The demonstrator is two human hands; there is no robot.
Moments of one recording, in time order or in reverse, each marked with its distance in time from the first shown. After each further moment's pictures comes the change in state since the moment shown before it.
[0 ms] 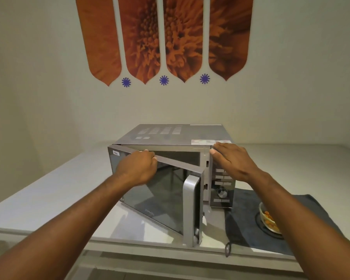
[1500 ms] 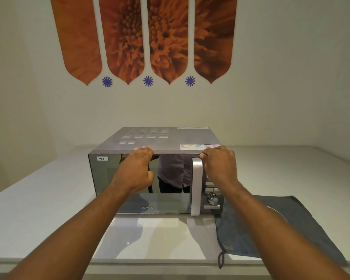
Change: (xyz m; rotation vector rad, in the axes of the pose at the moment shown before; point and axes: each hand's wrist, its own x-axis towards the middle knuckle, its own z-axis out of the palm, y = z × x) left_hand 0.070 -0.025 0.072 -0.080 0.100 0.224; right_hand 0.025 -0.021 0.033 -0.340 0.235 0.295
